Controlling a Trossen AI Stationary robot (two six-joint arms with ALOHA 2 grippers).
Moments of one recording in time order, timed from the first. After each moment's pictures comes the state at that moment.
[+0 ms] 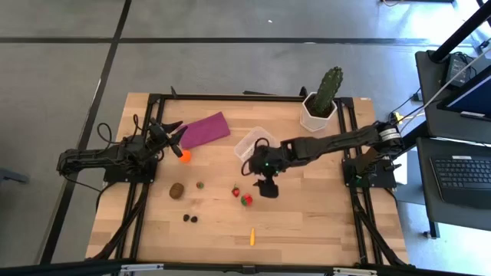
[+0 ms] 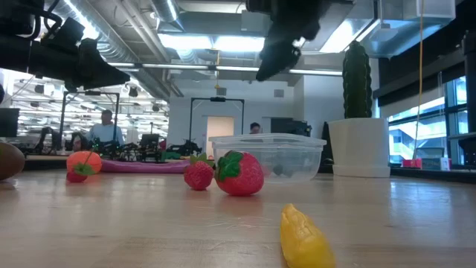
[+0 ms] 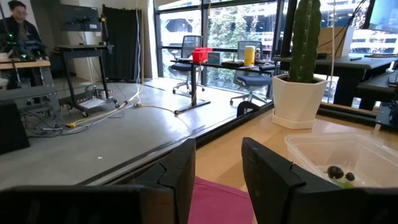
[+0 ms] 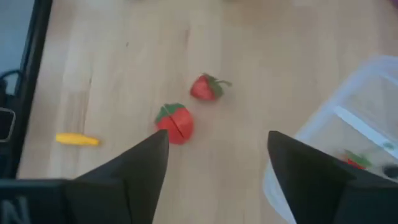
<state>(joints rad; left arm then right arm) 0.10 0.01 0.03 -0.01 -0.68 -0.02 0.13 1.72 1.38 -0.61 -0.08 0.15</state>
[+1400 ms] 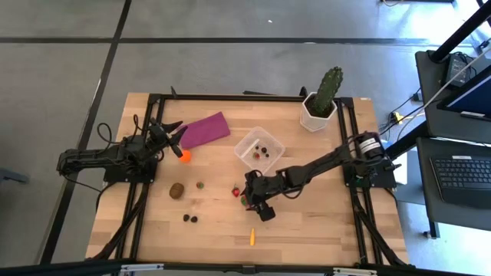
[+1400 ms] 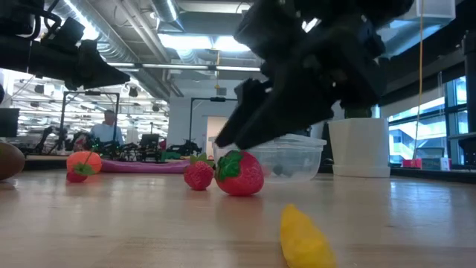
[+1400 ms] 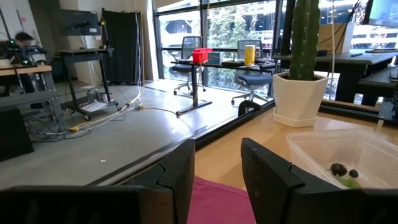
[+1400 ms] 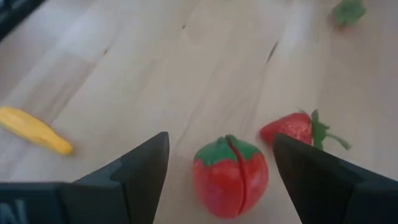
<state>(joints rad) 0.10 0.01 0.03 -0.01 -0.68 0.01 0.27 1.93 1.08 0.11 -0.05 -0.14</state>
